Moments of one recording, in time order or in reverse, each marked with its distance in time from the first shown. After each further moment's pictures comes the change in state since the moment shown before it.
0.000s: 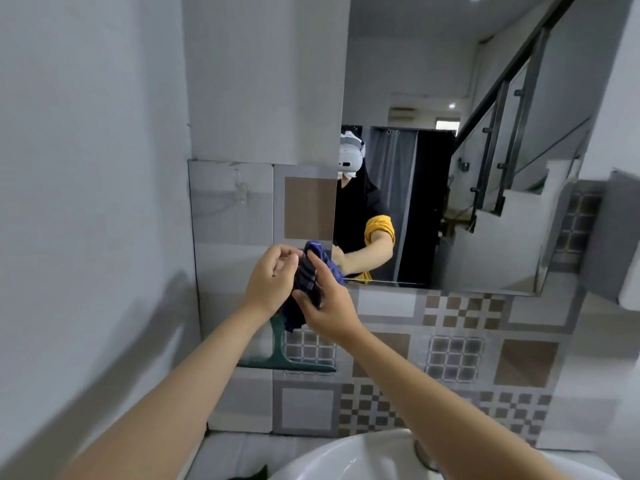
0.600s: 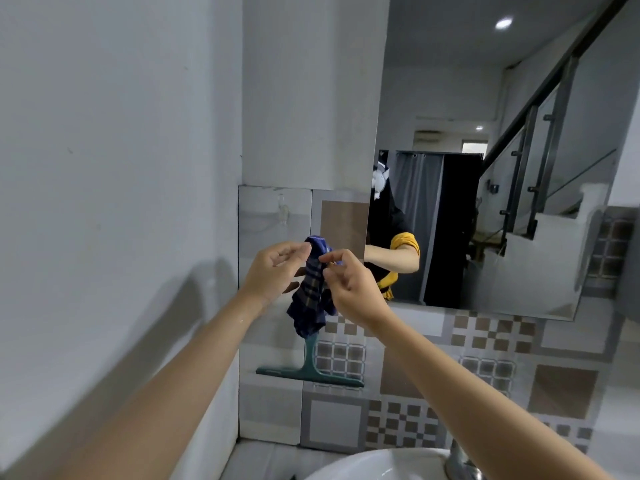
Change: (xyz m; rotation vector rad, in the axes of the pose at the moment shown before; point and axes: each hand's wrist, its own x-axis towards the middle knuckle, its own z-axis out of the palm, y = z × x) left_hand -0.016 0.055 -0.063 -0.150 -0.040 -0.114; right_hand 0.012 -0.082 -0.025 0.101 -0.039 -0.058
